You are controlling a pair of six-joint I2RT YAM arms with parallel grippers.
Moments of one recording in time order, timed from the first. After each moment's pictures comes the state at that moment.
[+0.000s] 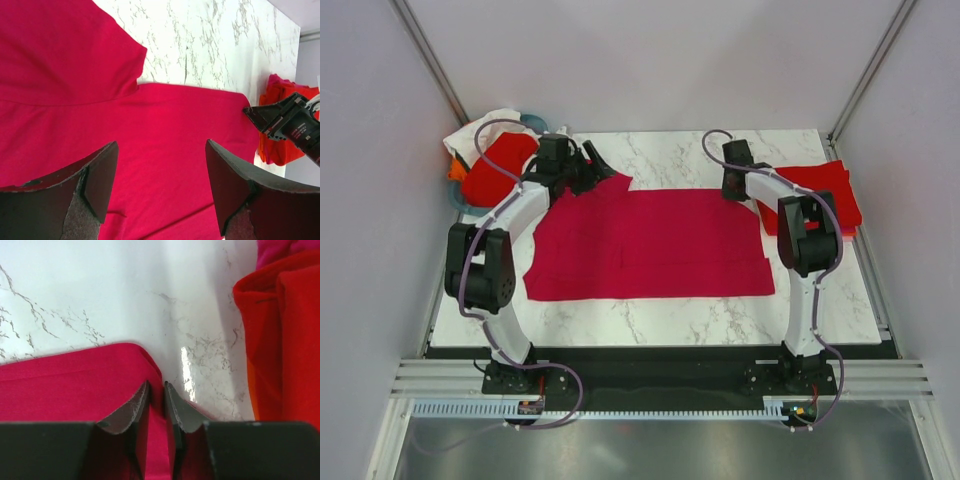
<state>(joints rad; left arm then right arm) -0.21 1.81 1.36 -0.15 0.25 -0.66 0.20 2.17 1.60 -0.38 0.24 0.31</state>
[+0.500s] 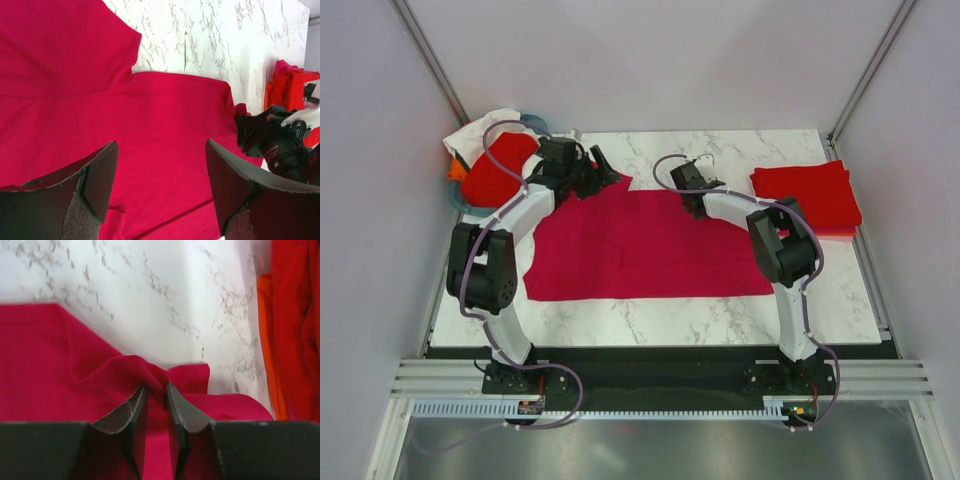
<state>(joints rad) -0.25 1.81 1.34 -0.15 0.24 -0.64 0.46 2.17 1.55 -0.38 0.68 0.30</state>
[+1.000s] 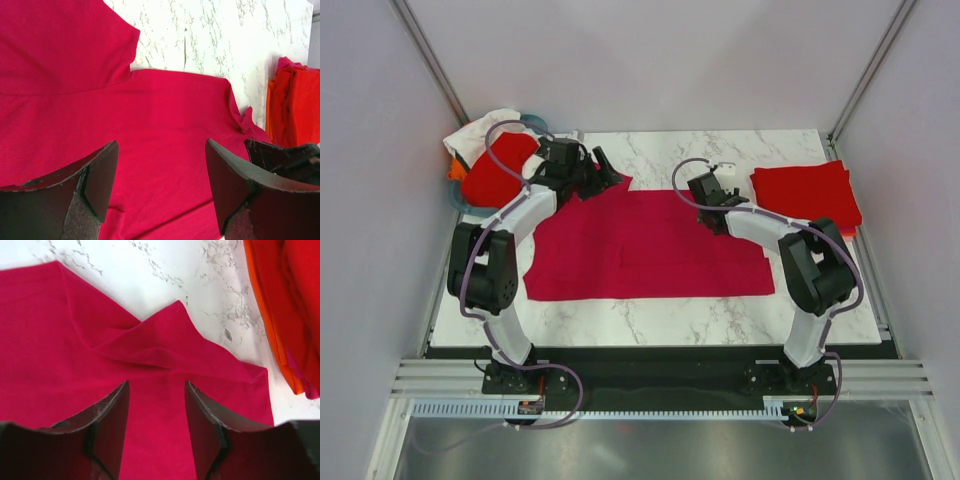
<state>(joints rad) -0.27 1.81 1.33 -0.15 0.22 -0.63 0.48 1.87 1.22 -0.27 0.60 0.47</state>
